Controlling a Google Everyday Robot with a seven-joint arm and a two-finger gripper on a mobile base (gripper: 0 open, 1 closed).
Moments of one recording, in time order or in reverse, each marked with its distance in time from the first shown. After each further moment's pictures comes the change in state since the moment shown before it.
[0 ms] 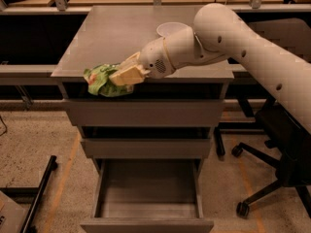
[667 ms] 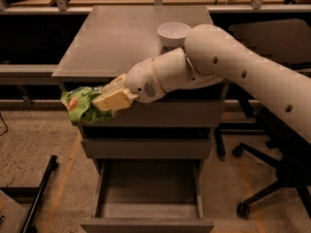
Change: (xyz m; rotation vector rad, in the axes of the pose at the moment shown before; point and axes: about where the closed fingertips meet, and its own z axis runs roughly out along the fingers) arm 0.004 0.082 0.025 -0.105 -0.029 0.032
